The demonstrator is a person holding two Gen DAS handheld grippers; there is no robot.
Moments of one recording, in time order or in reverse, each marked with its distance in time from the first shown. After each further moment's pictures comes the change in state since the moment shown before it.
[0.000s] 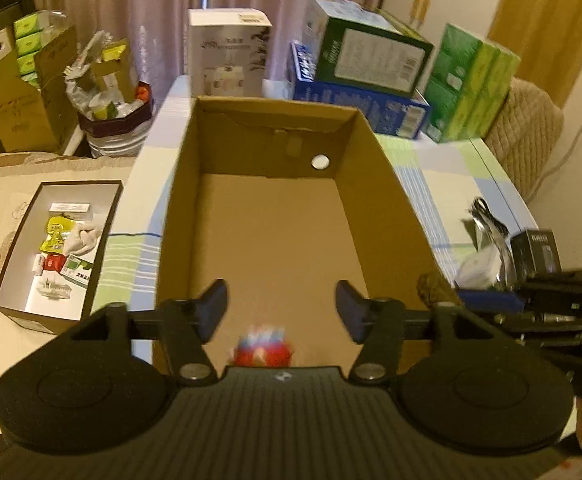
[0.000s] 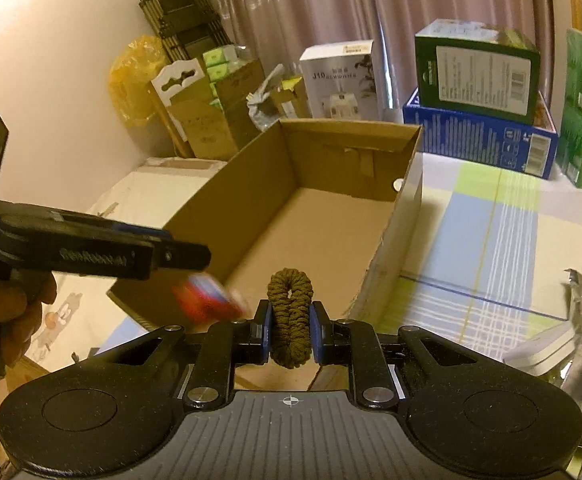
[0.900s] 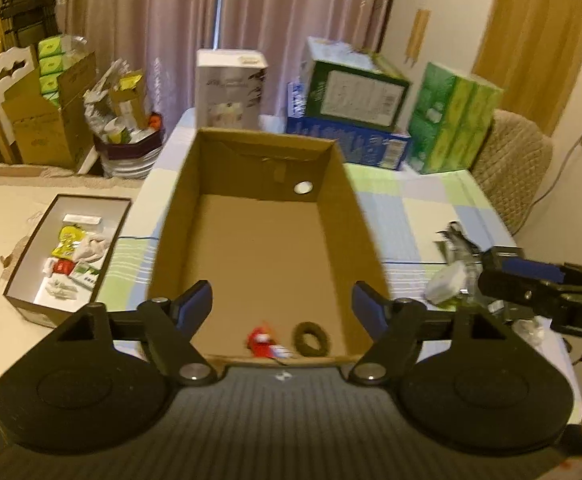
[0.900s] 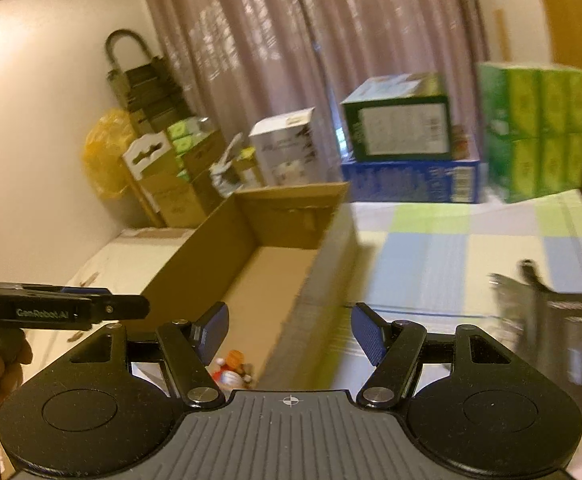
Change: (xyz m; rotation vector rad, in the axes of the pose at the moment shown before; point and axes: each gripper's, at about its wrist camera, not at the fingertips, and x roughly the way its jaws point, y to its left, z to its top) left arm -0.070 -0.044 -0.033 -0.027 -0.122 0.009; right arm -0.103 -0.014 -0.027 0.106 -0.225 -0.103
